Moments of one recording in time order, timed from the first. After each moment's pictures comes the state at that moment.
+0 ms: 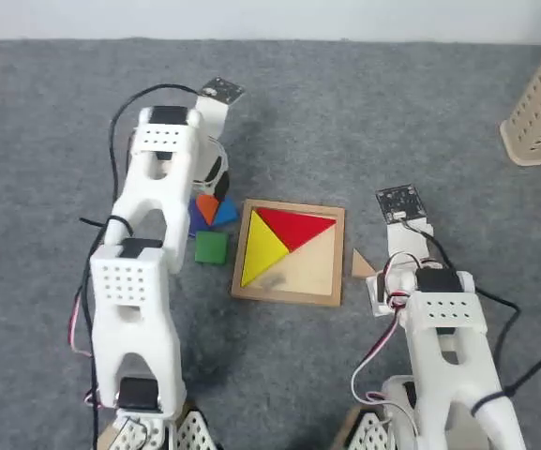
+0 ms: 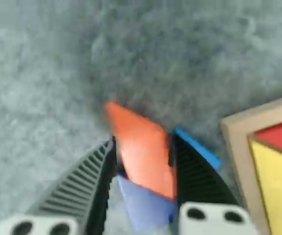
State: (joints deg) left arm -2.2 45.1 -28.1 82.3 -17.2; right arm -3.7 -39.4 65.7 56.2 10.8
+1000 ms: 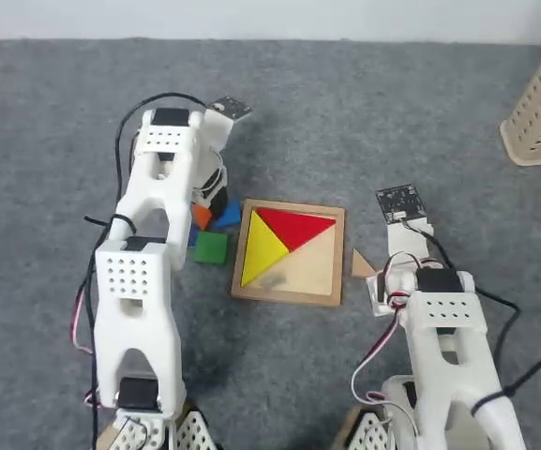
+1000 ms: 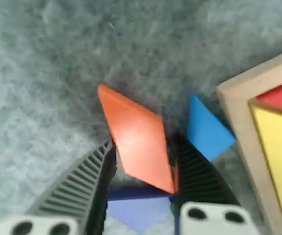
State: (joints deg) left arm -2.5 49.4 -32.0 89.3 -24.1; right arm -3.7 -39.4 65.7 56.2 10.8
